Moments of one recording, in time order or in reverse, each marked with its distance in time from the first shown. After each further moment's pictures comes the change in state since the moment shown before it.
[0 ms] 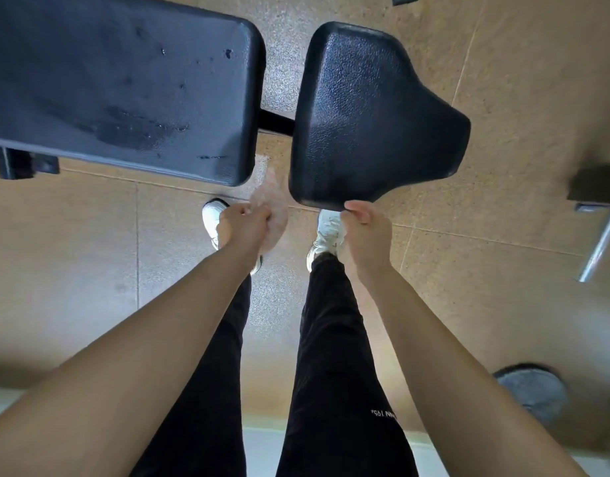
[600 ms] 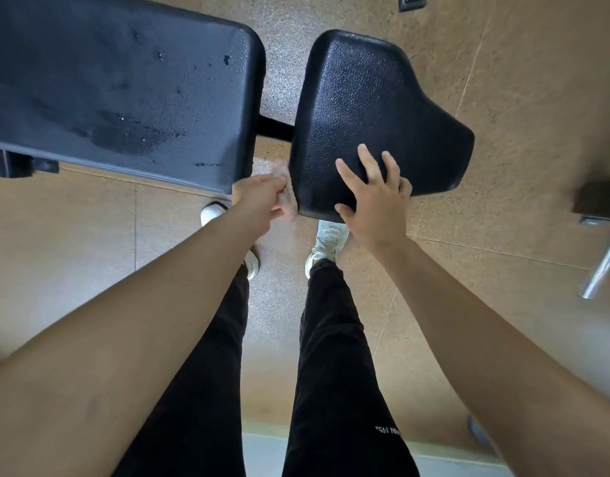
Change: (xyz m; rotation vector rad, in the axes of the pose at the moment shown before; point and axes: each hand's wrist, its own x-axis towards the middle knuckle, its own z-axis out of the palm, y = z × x) left_hand 0.033 0.058 0.034 -0.317 -0.230 -0.120; right_hand 0.060 -0.032 -0.016 -1.219 -0.041 -0.729
